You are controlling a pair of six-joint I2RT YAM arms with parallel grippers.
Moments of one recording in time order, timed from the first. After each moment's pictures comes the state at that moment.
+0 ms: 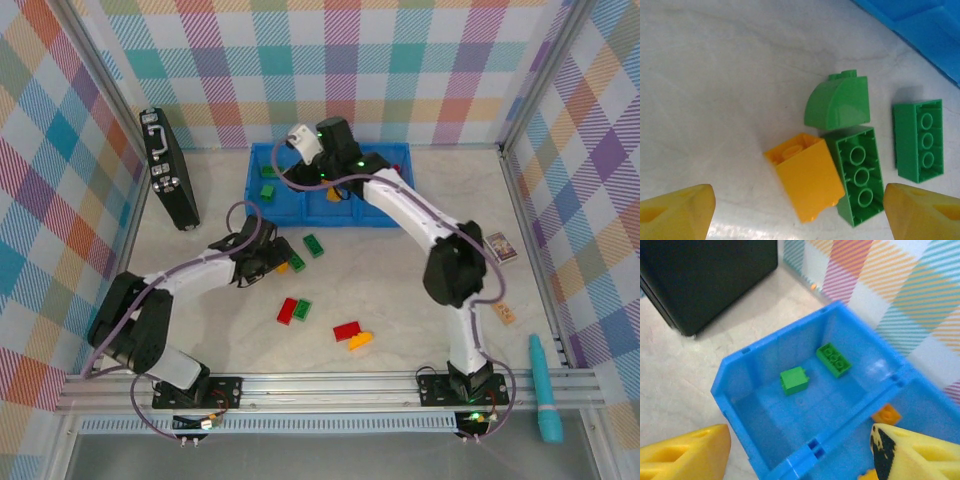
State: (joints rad) left arm -0.48 1.53 0.85 -0.33 -0.08 -0.95; right arm 0.63 2.03 1.96 -0.46 -0.18 -0.25
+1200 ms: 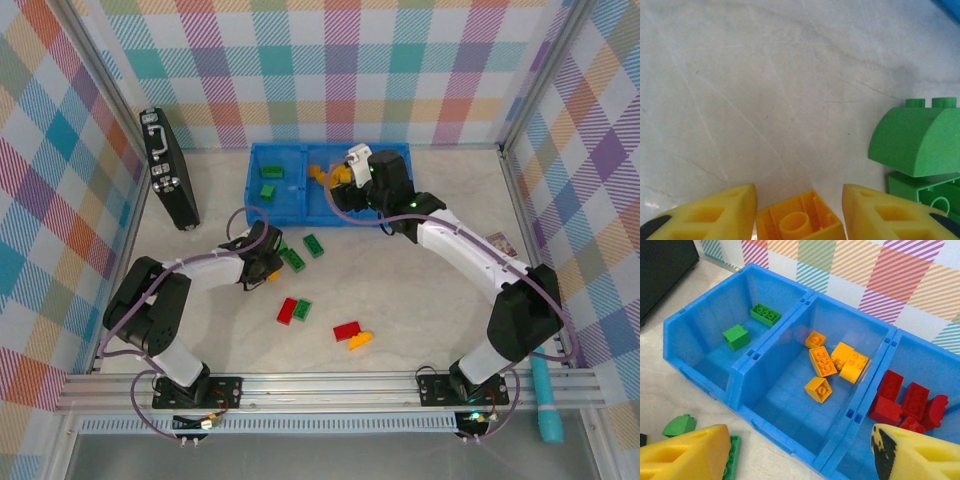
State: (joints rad) left arm -0.49 1.62 0.81 -0.29 -0.19 -1.02; right arm 0.58 1.56 1.33 -0.27 0.05 -0.06
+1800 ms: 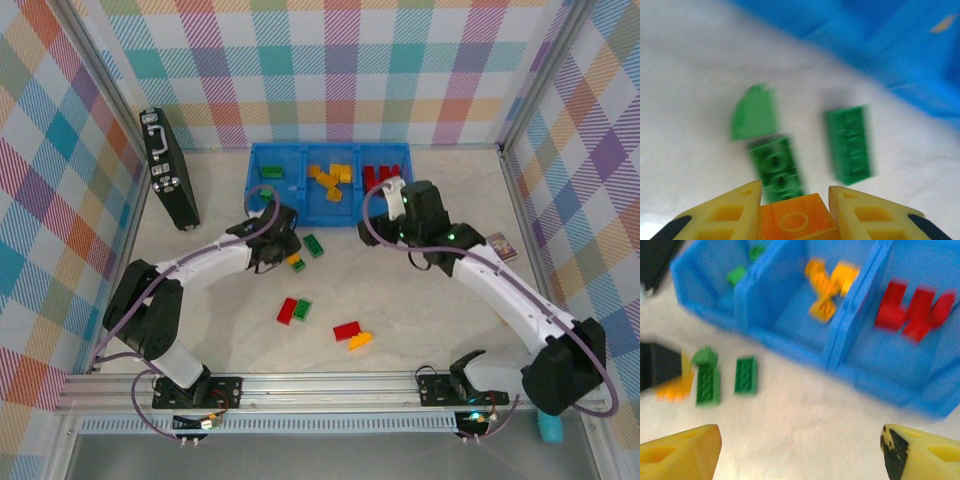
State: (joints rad) left arm -0.57 1.60 1.08 -0.43 -0.13 -0.97; right arm 0.52 1.22 1.02 -0.48 -0.07 0.12
